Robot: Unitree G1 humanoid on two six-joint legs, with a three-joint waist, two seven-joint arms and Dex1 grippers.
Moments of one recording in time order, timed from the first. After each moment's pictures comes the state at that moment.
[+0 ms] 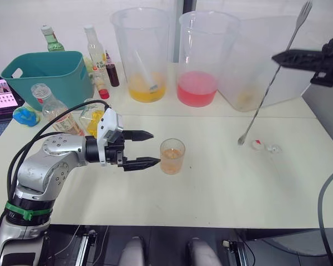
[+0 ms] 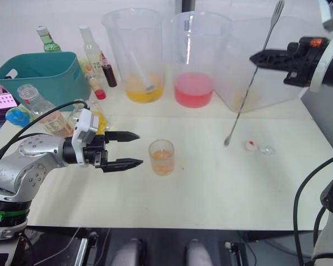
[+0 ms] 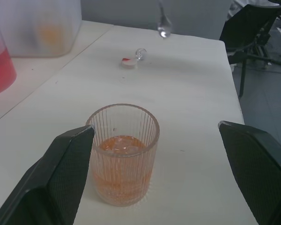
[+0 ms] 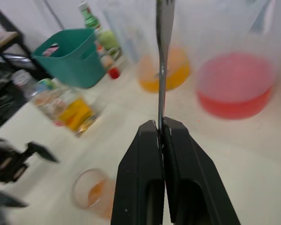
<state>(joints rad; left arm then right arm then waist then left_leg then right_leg) -0.48 0.76 0.02 -0.30 -0.67 0.64 -1.09 -1.17 -1.07 -0.31 0.21 1.21 1.61 0.37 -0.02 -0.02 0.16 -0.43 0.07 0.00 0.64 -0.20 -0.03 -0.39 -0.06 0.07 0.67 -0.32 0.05</state>
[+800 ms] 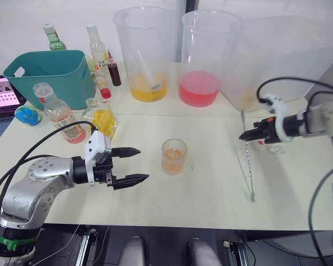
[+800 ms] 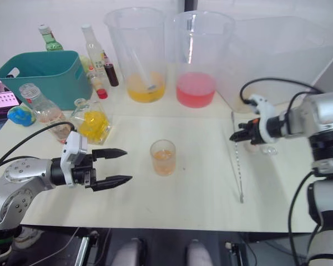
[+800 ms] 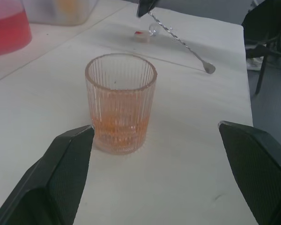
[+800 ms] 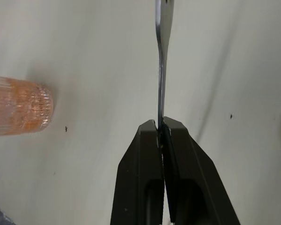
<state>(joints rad) -0.18 0.80 0.14 -0.42 -0.67 0.59 -1.04 -1.10 -0.91 0.34 0.53 0.62 1.34 0.80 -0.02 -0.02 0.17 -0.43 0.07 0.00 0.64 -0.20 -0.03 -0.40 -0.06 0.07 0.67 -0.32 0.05</state>
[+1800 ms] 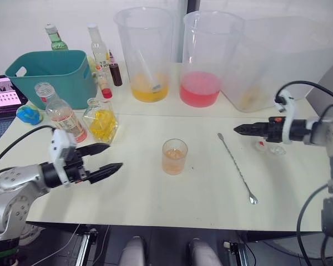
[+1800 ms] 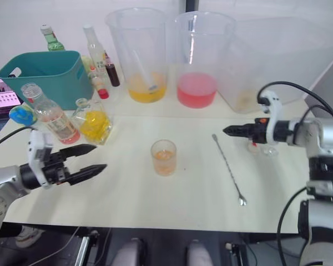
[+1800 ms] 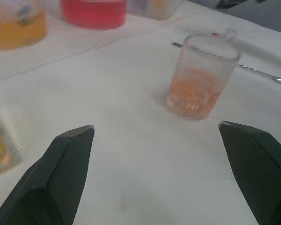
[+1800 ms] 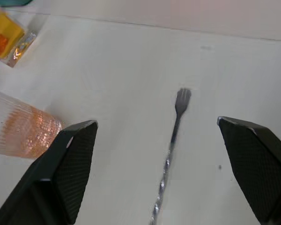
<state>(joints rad) -0.01 0.81 0.39 -0.22 -0.67 0.50 -1.01 -0.71 -0.87 -0.20 0.23 0.51 1.12 0.94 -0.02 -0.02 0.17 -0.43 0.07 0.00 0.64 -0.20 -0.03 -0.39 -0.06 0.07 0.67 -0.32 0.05</state>
